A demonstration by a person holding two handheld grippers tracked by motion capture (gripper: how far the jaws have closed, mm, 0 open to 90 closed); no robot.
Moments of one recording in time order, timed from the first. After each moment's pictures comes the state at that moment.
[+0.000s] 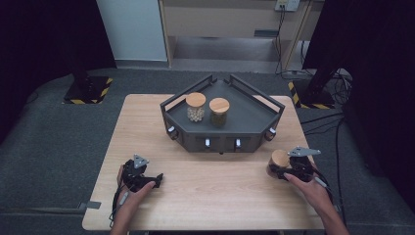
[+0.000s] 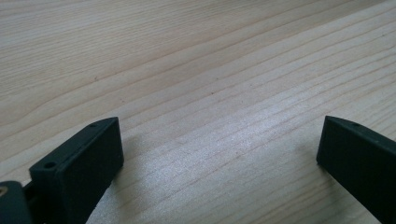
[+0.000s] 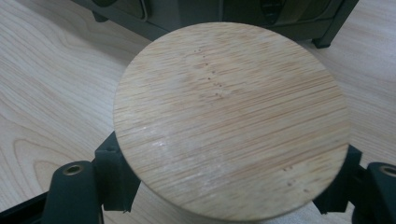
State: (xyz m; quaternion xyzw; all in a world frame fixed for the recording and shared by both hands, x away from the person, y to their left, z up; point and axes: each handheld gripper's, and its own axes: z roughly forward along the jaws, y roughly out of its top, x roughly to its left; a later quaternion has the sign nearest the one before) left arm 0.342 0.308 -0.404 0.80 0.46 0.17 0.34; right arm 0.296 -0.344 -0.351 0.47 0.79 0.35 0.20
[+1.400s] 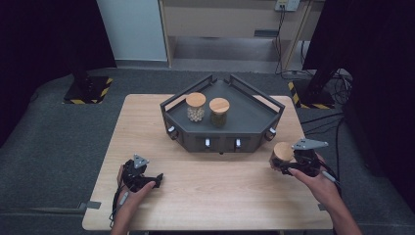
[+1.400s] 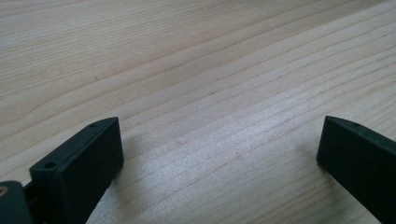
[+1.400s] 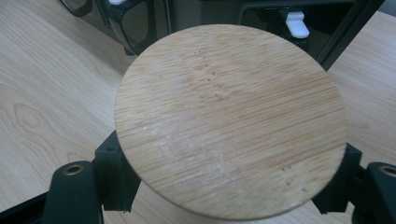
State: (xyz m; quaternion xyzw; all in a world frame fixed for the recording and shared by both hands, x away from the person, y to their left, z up) left arm 0.342 0.308 -0.404 0.80 0.46 0.17 0.34; right arm 0.290 -0.334 -0.293 0.44 0.80 0.35 0.21
